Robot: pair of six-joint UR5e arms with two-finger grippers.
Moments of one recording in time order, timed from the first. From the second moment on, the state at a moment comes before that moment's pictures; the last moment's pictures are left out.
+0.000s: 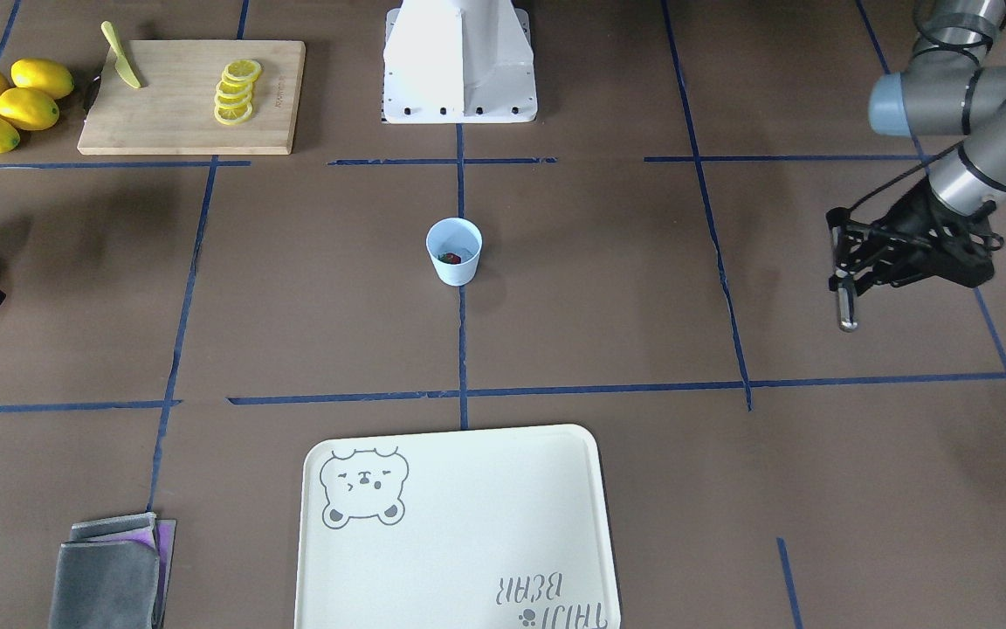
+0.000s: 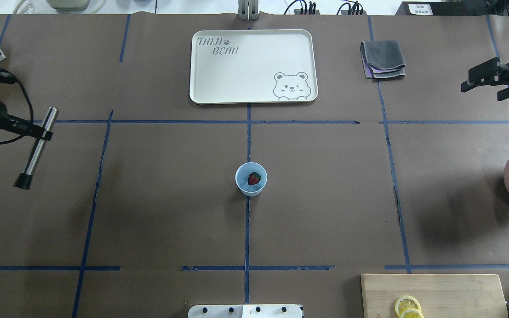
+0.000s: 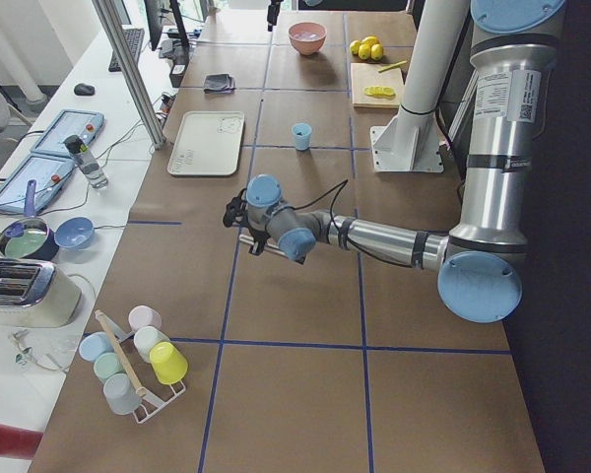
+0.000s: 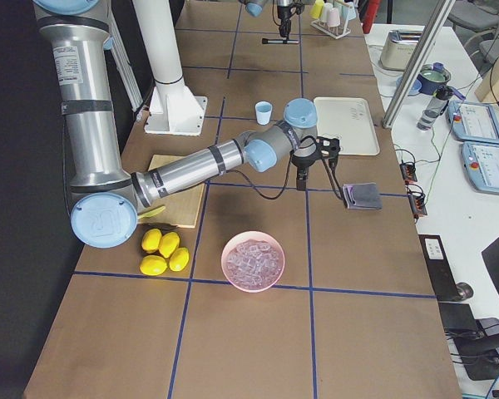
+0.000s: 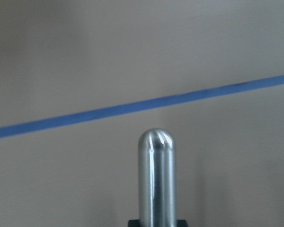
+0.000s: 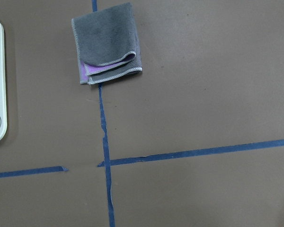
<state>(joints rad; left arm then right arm) -0.97 -1.65 -1.77 -2.22 -2.21 -0.63 1.22 -1.46 1.85 -1.31 2.30 0.84</state>
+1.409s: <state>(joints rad) -0.34 -2.12 -1.77 -2.64 -1.21 -0.41 1.24 -1.46 1.84 -1.31 2.32 0.84</state>
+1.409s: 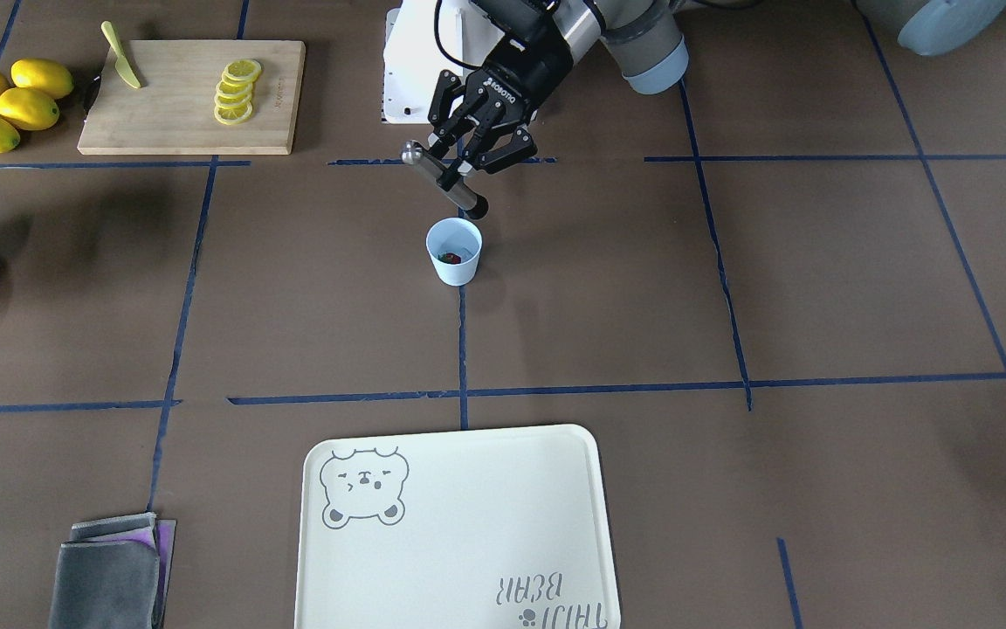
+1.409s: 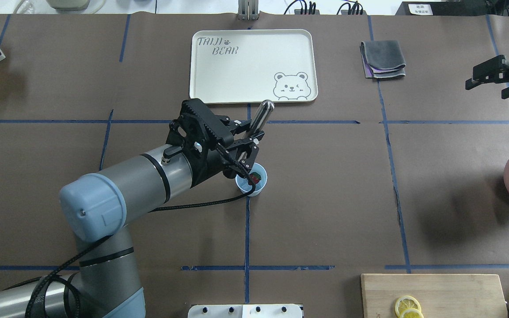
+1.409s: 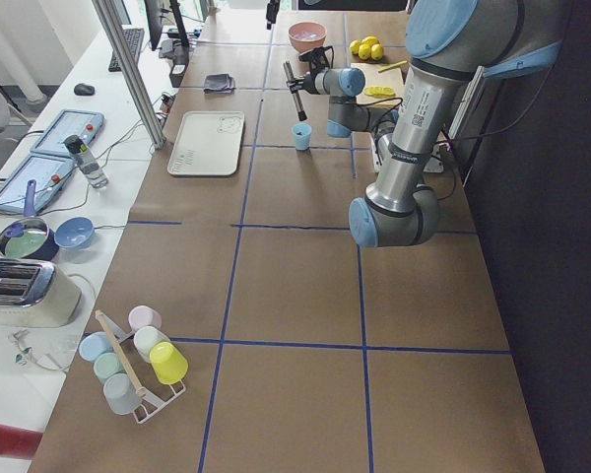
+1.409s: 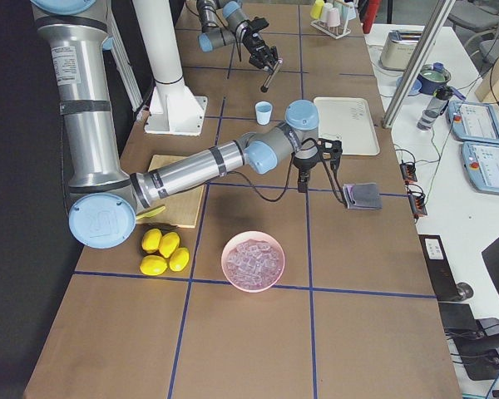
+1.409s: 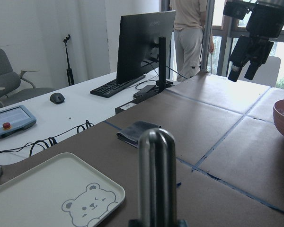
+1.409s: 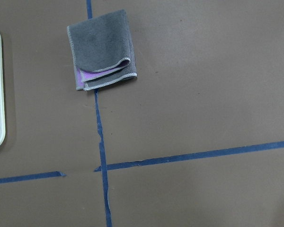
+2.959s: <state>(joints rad) -0.28 -2.16 -1.49 -3.02 -1.12 -0.35 1.25 -1.46 1.84 -1.31 2.34 0.84</state>
